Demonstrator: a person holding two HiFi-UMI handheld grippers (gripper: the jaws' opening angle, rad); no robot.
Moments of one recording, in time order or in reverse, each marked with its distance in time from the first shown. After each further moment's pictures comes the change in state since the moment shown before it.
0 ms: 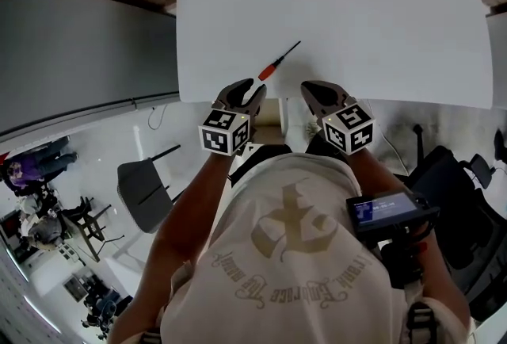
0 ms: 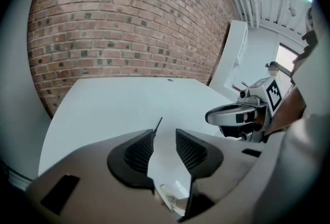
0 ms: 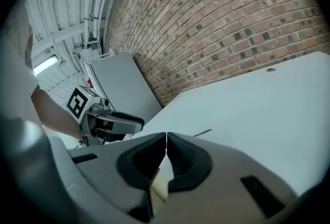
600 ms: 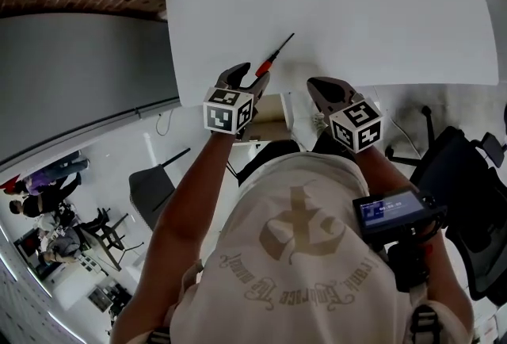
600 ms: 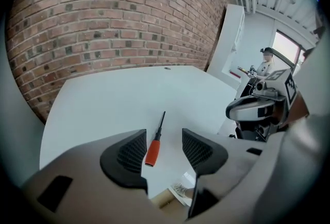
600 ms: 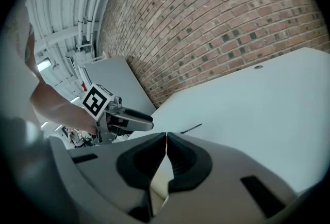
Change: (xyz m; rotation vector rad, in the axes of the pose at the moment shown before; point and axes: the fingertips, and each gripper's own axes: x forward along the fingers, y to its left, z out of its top) left arm 0.044 -0.001 -0.007 0.108 0.130 -0.023; right arm -0.031 -0.014 -0.023 0.055 -0.040 -0.060
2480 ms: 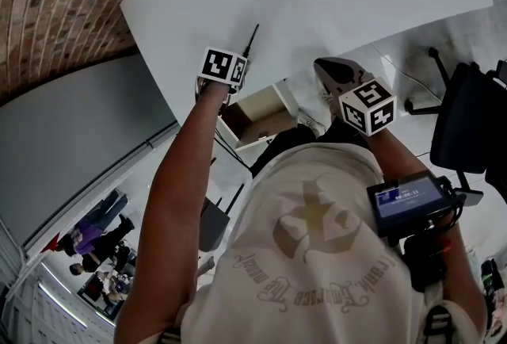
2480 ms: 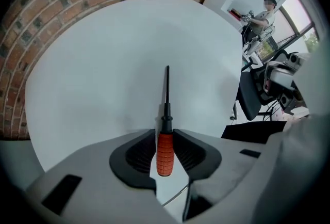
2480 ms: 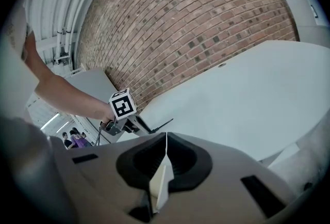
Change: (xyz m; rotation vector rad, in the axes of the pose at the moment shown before) left arm 0.084 0.031 -0.051 0.212 0.693 -0.086; right arm -0.041 -0.049 -0.022 0.178 -0.075 -0.188
